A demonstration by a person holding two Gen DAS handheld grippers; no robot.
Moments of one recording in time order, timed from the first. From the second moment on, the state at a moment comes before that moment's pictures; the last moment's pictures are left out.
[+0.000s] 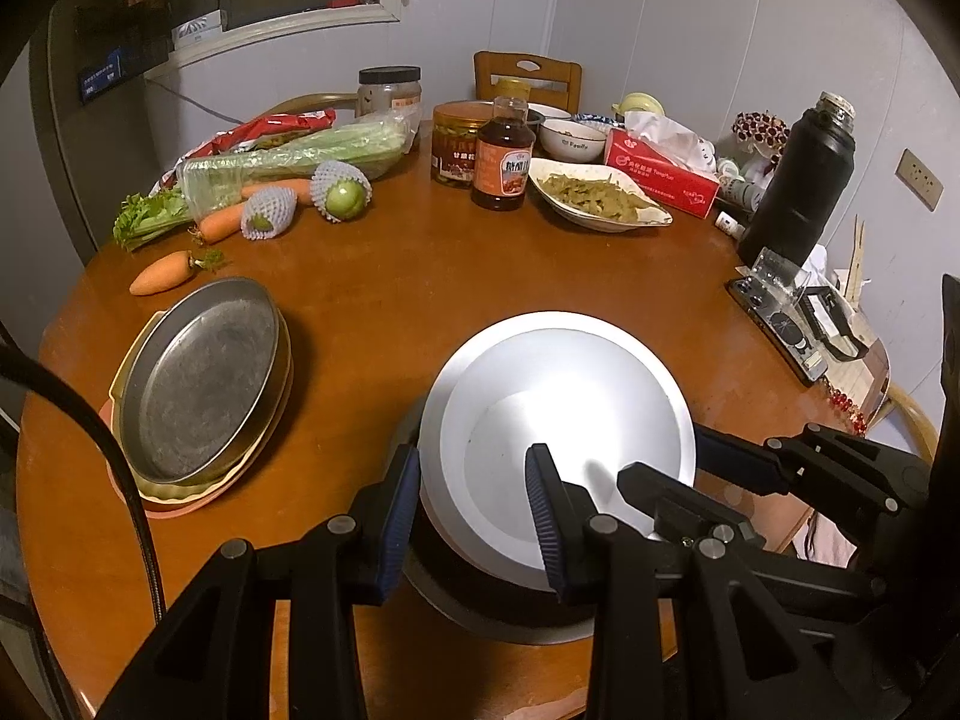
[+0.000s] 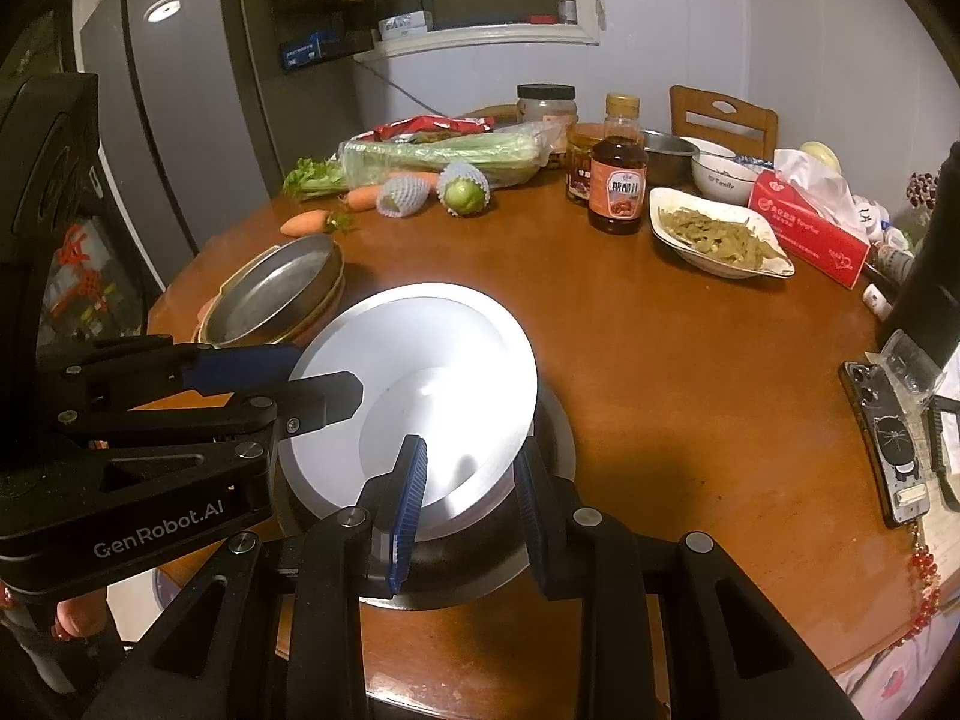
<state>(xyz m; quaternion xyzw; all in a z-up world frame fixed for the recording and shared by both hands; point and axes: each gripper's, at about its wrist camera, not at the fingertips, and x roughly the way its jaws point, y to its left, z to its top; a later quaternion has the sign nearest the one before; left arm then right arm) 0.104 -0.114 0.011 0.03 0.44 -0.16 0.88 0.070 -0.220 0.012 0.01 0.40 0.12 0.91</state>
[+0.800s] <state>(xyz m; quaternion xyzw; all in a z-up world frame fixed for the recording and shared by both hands) 0.107 -0.115 0.001 0.03 0.45 -0.16 0.88 0.076 -0.219 0.002 0.01 0.41 0.13 0.90</state>
